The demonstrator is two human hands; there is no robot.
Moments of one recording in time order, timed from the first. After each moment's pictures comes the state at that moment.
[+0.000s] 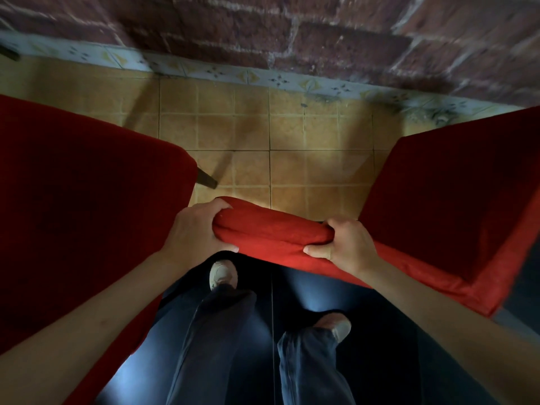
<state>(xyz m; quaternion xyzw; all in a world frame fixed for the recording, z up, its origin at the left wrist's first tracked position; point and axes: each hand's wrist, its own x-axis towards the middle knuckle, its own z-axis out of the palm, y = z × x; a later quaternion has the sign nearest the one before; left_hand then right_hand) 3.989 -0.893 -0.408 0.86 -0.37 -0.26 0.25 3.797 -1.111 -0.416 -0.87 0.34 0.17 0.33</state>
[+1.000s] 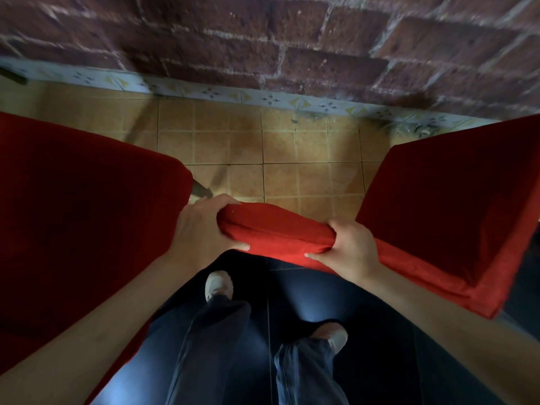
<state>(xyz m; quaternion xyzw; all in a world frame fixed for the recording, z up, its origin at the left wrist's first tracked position) 3.969 -0.921 -0.353 0.86 -0.36 -0.22 0.29 3.781 -1.109 -0.377 -0.91 0.32 0.03 0.25</state>
